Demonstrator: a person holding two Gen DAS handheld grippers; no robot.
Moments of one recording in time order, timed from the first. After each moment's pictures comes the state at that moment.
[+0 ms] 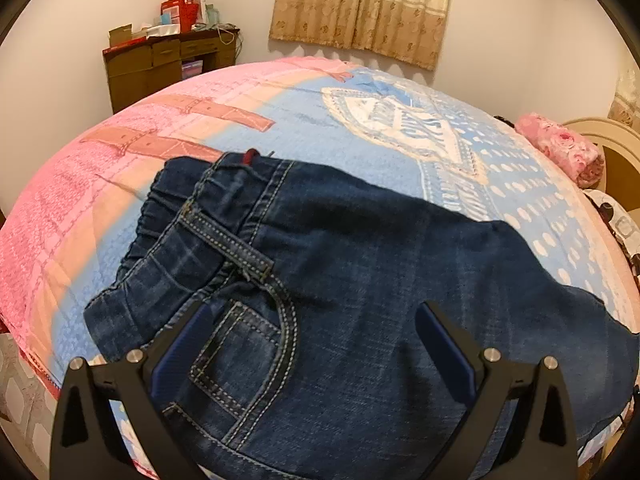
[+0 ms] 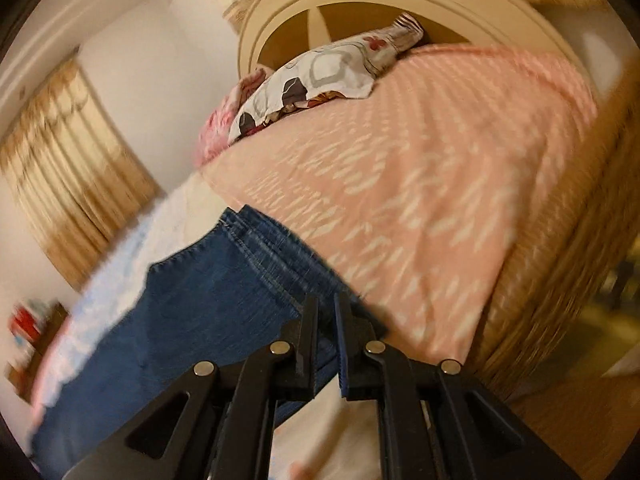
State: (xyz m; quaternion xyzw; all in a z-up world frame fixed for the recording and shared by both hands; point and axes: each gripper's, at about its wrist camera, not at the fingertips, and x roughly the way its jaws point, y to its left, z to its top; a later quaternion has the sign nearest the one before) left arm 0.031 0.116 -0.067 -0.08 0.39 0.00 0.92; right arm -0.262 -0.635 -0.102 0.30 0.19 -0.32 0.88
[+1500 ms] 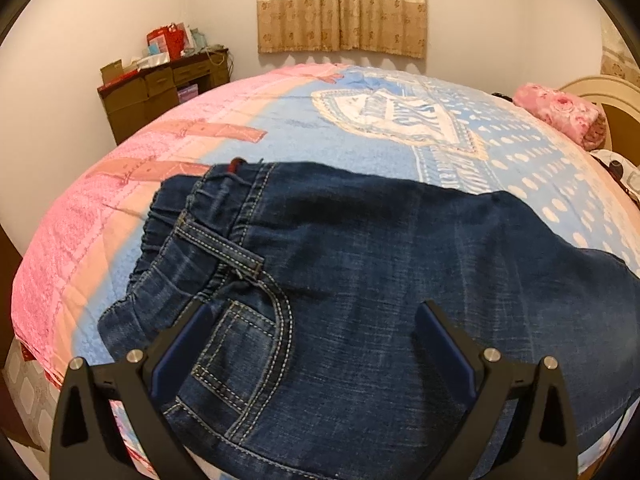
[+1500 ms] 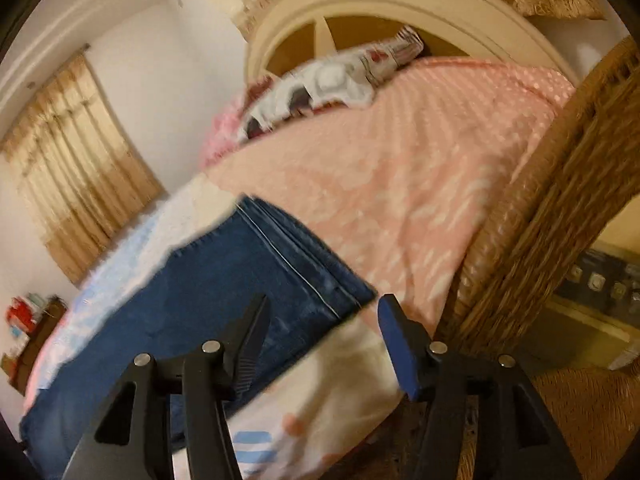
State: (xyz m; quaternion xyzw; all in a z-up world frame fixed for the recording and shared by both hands) left arm 0.022 0.095 -0.067 0.00 0.37 0.02 0.93; right arm -0.281 -0.615 -0.110 0.30 0.18 -0.32 0.88
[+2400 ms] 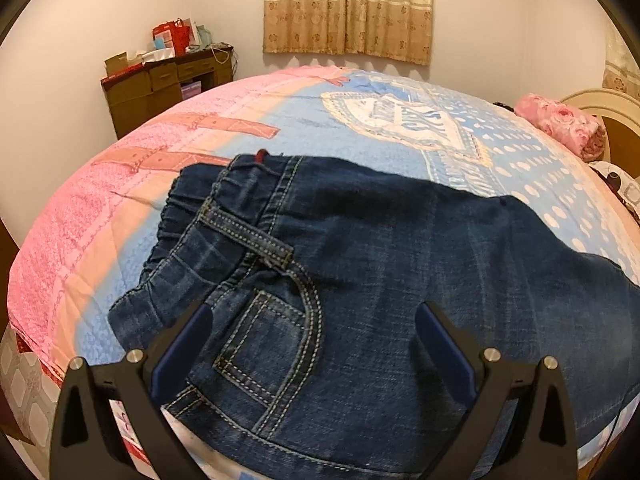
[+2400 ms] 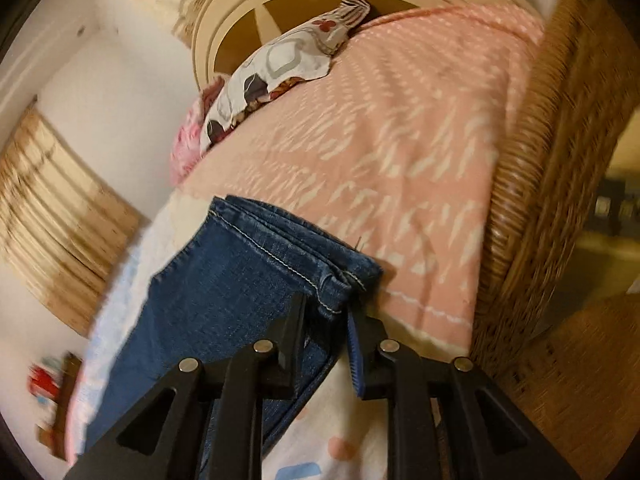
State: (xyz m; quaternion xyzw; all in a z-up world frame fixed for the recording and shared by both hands) left arm 0.017 0.119 -0.075 -0.03 0.37 0.01 0.93; right arm -0.258 -0.625 -0.115 0.40 0.17 -0.35 0.83
